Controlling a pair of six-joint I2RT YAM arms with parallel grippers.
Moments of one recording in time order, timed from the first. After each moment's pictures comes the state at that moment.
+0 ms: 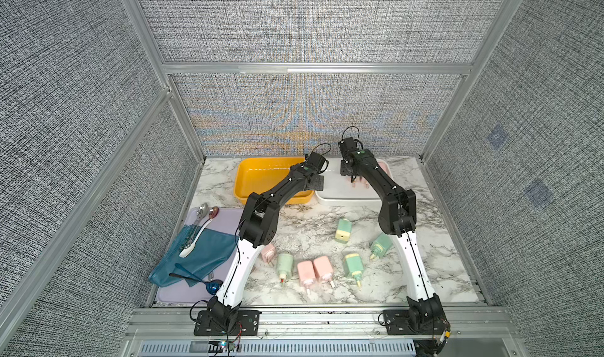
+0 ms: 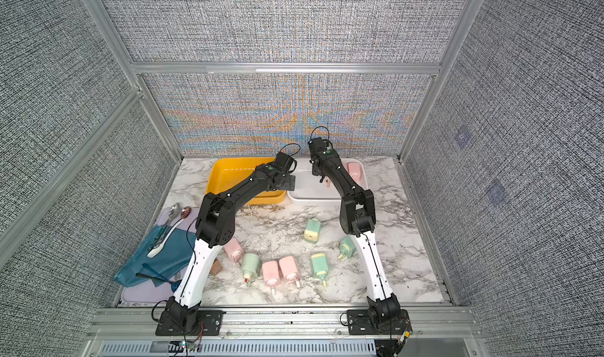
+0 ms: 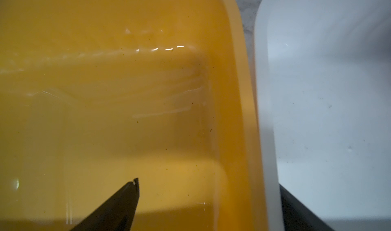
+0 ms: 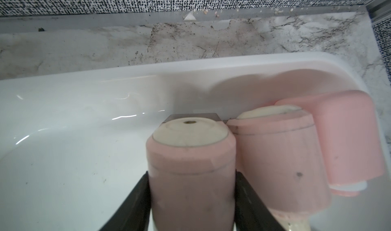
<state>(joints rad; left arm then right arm) -0.60 2.45 2.16 -0.74 -0.29 -0.41 0.33 2.57 2.46 -0.94 0.42 0.33</state>
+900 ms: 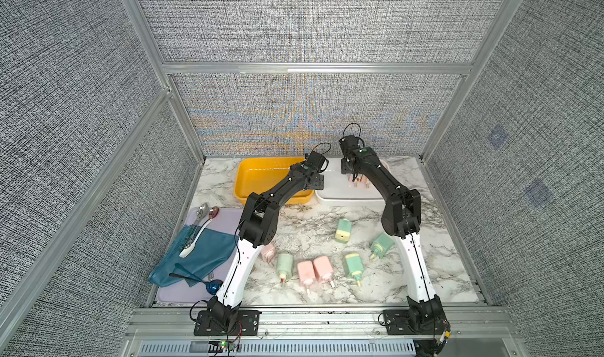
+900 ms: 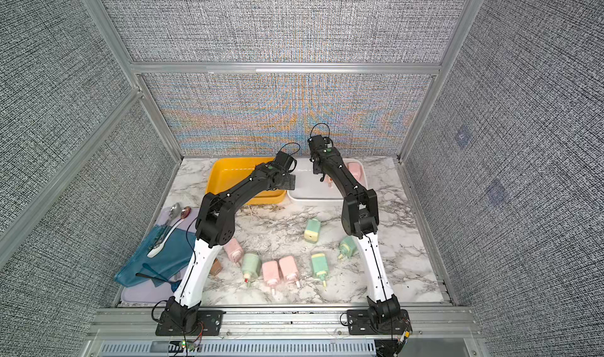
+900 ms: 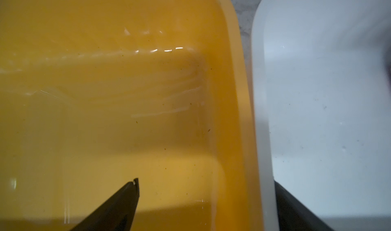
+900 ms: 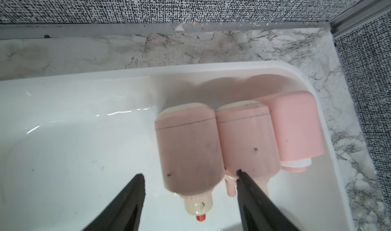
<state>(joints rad) -0.60 2.45 2.17 -0.76 -0.28 -0.42 0.35 2.47 2.38 -0.93 0.47 0.30</state>
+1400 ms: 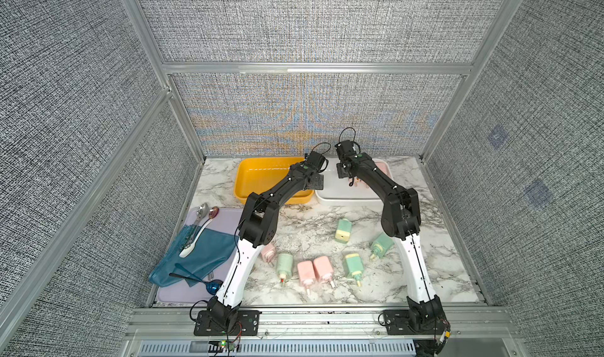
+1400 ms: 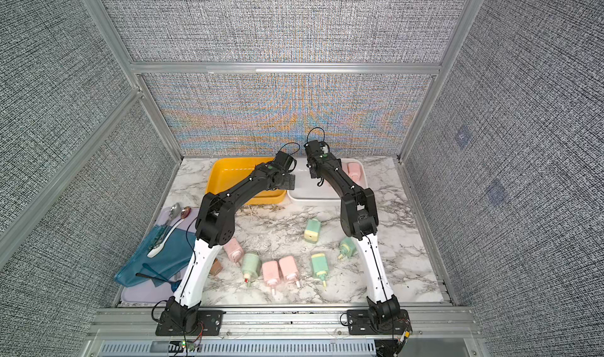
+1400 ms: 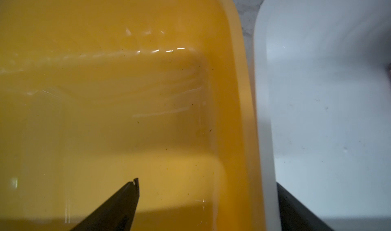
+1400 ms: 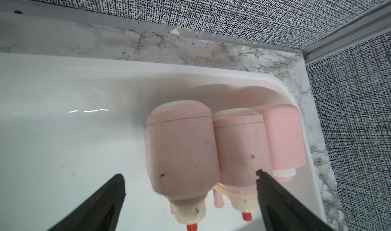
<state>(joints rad) -0.60 2.45 2.17 -0.76 -0.28 -0.42 0.36 2.46 2.26 -0.80 0.59 0.17</state>
